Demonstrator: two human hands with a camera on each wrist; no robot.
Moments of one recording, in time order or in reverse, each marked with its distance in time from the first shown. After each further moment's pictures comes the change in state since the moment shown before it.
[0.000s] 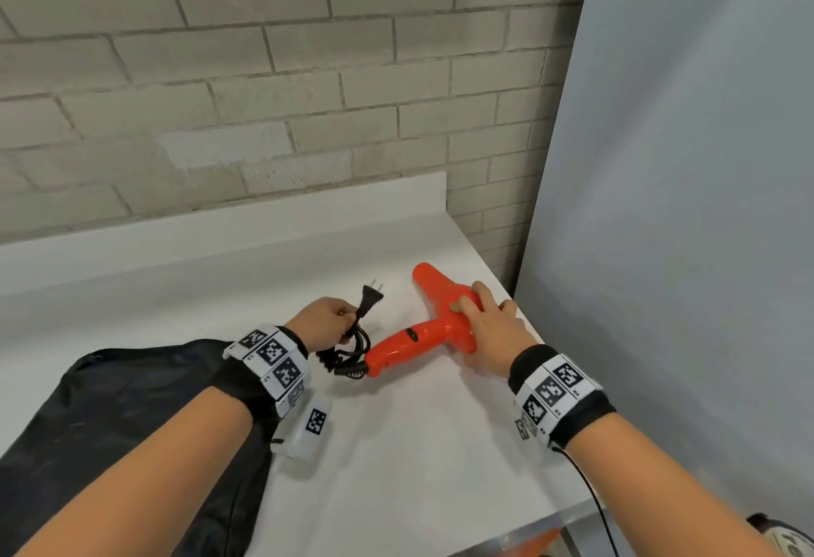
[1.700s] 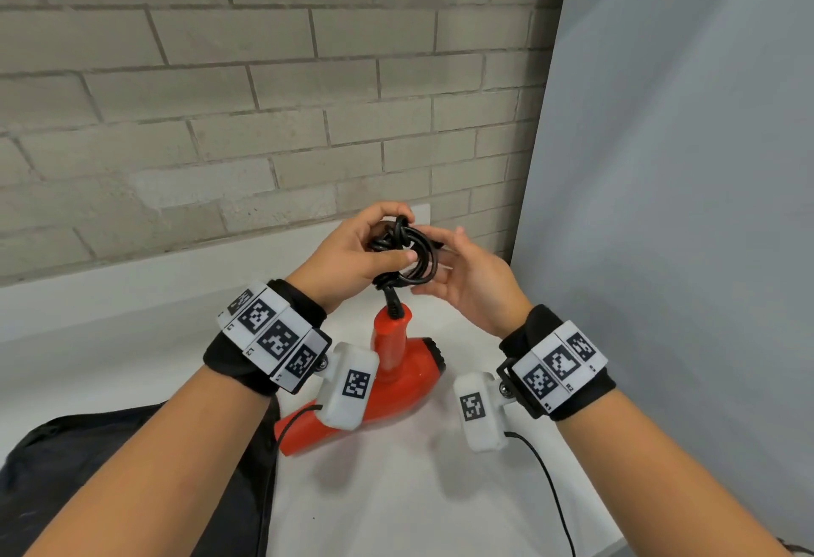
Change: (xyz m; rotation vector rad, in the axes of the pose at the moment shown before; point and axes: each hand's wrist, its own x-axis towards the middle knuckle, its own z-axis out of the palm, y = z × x) left_hand -0.022 0.108 -0.056 -0.541 -0.114 0.720; right_hand 0.018 -0.067 -0.093 1.655 0.011 -0.335
